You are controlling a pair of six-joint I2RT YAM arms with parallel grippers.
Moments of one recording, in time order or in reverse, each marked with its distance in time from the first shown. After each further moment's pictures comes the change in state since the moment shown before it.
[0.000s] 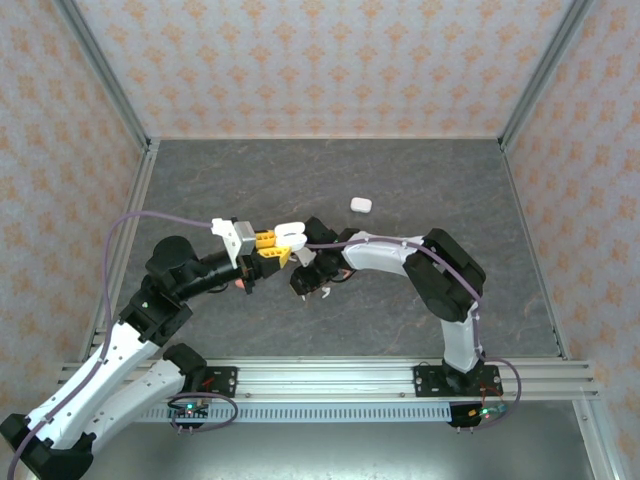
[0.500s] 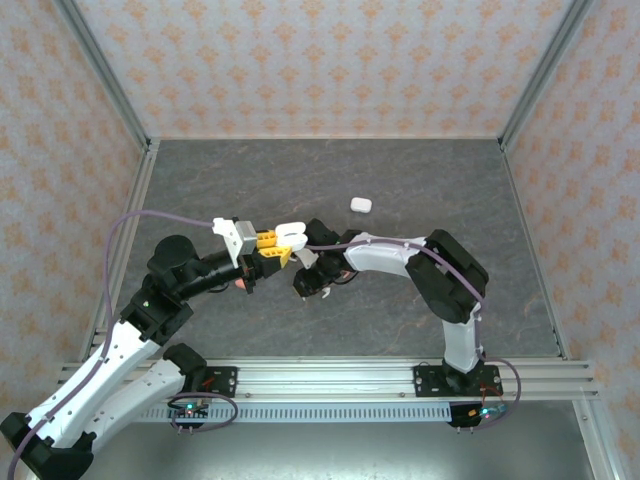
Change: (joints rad) left arm 0.000 0.008 0.000 -0.001 0.000 0.000; right arm 0.000 -0.018 -0.023 -0.013 0.000 -0.003
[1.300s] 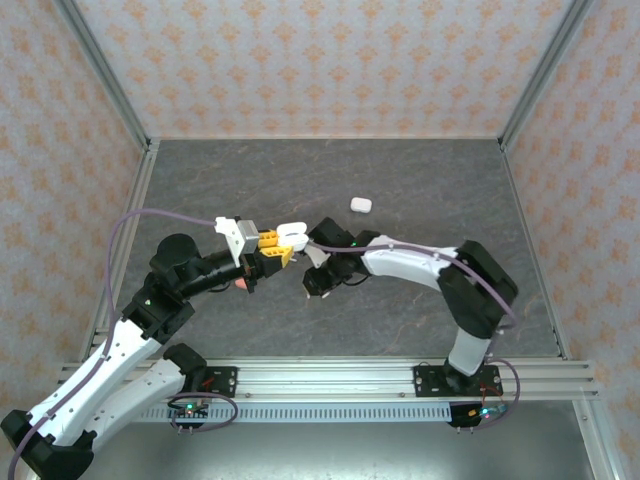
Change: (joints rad) left arm 0.000 0.014 0.000 0.002 0.000 -0.002; right arm -0.014 -0.224 -0.100 -0.032 0.030 0.049
